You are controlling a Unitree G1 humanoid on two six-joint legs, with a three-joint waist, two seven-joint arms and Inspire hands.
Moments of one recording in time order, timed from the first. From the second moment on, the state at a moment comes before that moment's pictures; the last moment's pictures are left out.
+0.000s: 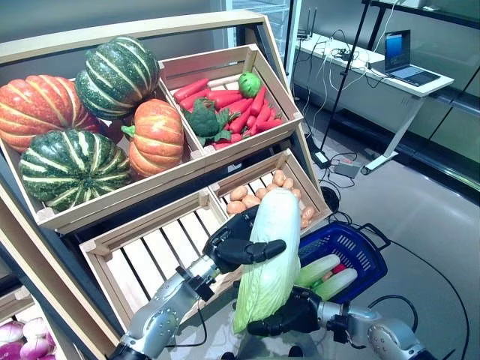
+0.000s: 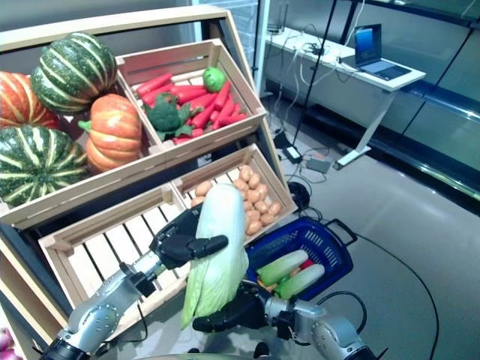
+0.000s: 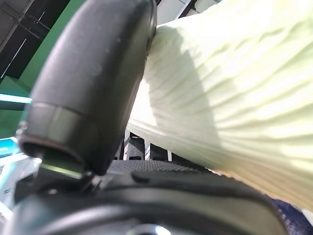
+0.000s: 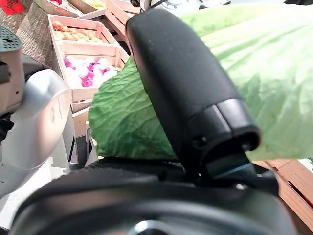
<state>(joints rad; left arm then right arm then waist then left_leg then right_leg) 0.06 0.47 -0.33 -0.15 -1.00 0.12 -0.38 0.08 -0.54 0.49 0.02 0.83 0.46 0.61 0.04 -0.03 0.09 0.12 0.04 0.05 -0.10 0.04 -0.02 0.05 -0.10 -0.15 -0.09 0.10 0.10</state>
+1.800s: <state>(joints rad) 0.03 0.48 -0.30 -0.11 -0.96 0.16 -0.44 0.09 -0.53 0.49 0.02 0.92 0.45 0.69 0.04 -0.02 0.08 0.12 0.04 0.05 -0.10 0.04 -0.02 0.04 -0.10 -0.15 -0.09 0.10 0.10</state>
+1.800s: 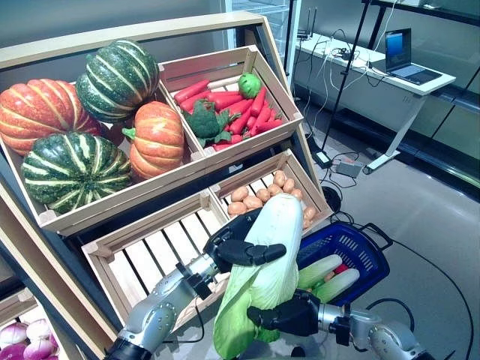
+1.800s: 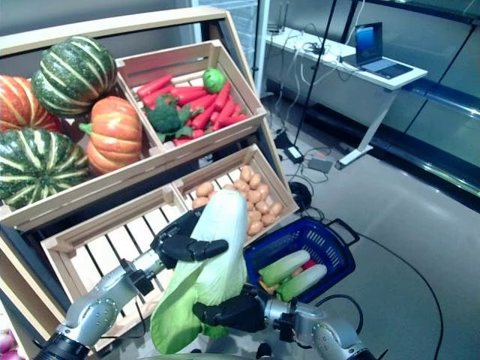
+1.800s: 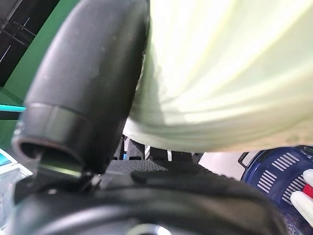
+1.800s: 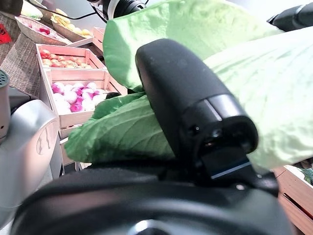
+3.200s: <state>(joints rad) 0.04 0.49 -0.16 -0.13 -0.83 0.16 -0.51 0.17 -0.42 0.07 0.09 1.23 0.19 0.54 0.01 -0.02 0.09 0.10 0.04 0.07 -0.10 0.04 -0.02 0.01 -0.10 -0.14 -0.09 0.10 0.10</state>
